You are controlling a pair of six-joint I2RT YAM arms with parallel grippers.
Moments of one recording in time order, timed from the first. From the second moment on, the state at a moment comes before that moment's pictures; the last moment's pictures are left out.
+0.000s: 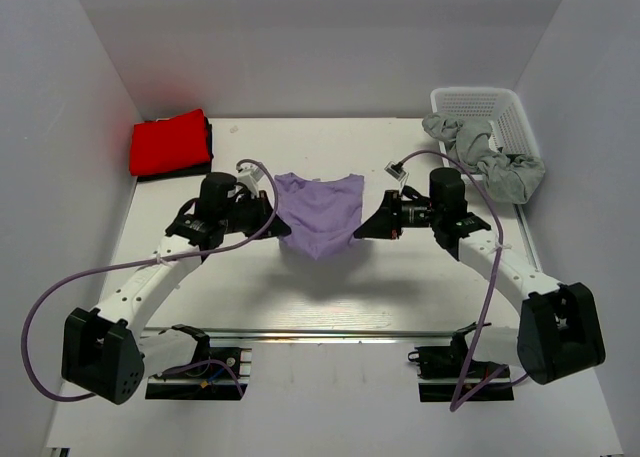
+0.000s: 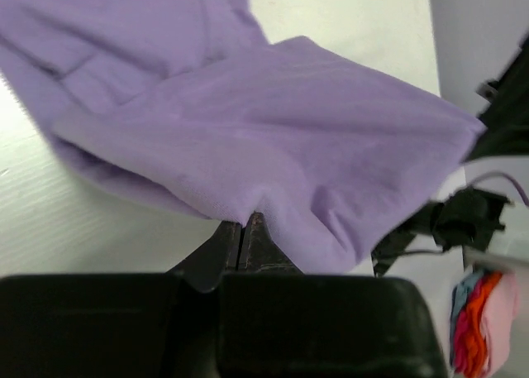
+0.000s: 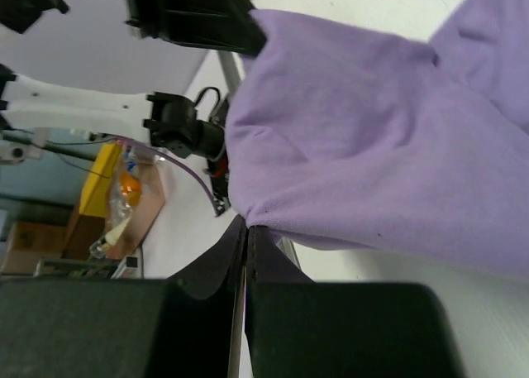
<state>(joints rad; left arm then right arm) -0.38 1.16 0.85 -0.31 0.54 -0.48 0.35 1.24 0.75 0.04 -1.06 0.50</state>
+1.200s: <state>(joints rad) -0.30 1.65 1.36 -0.47 0.08 -0.62 0.18 2.09 0.99 1.20 -1.27 1.61</state>
